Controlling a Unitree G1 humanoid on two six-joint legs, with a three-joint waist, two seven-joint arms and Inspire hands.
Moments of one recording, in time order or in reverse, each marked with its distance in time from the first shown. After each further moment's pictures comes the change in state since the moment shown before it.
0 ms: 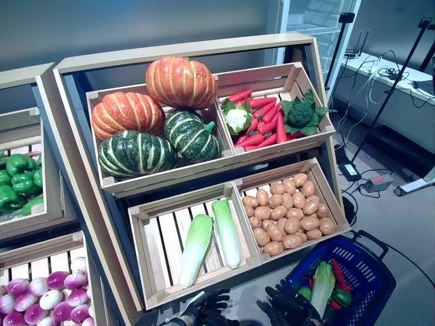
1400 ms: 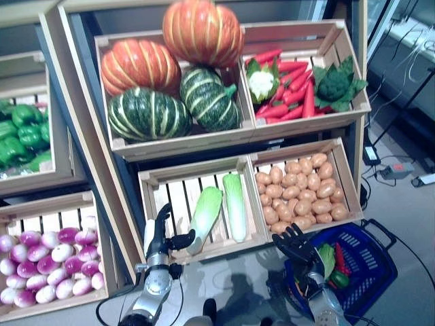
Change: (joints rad) left arm -0.206 0.116 0.231 -0.308 0.284 0.005 0.846; right arm -0.050 -0.033 -0.065 -0.462 0.043 -0.156 -0.213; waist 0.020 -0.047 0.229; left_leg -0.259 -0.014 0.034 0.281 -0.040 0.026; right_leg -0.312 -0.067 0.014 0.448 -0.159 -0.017
